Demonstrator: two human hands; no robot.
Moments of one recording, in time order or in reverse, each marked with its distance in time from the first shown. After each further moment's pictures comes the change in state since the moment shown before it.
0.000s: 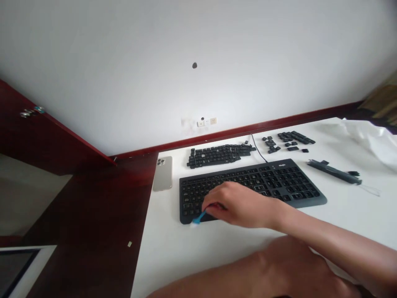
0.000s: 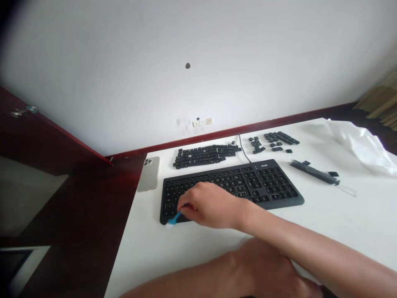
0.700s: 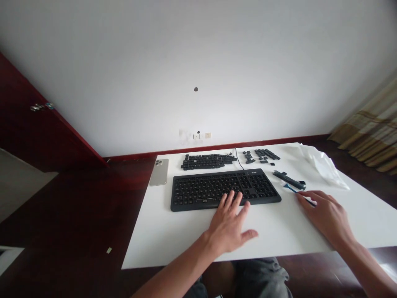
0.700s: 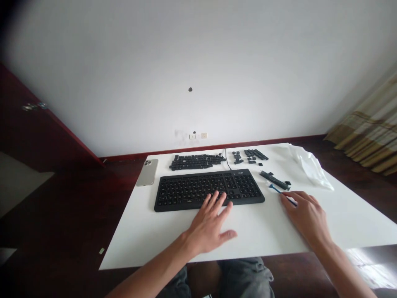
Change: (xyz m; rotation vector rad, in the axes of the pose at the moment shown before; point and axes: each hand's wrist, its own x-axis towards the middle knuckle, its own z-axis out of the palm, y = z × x) left_hand -0.073 -0.026 -0.051 -0.135 0.207 -0.562; right_hand -0.286 0.146 0.008 -0.596 0.869 0.864
